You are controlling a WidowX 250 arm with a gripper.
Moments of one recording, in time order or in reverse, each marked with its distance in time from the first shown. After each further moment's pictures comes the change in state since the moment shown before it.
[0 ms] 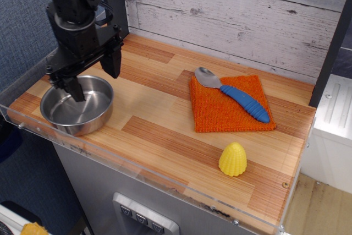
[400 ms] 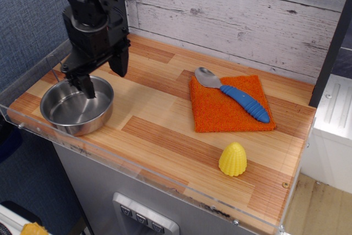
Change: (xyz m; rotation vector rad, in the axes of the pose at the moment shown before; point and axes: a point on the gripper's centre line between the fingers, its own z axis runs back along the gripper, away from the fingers) arm 0.007 -0.017 -0.029 0.024 0.005 0.019
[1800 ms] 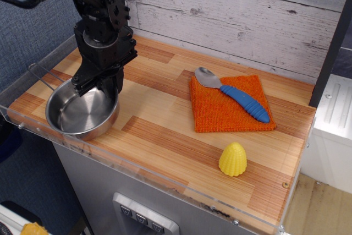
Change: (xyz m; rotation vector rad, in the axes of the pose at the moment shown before) arm -0.012 0.006 -0.013 0.030 0.002 0.007
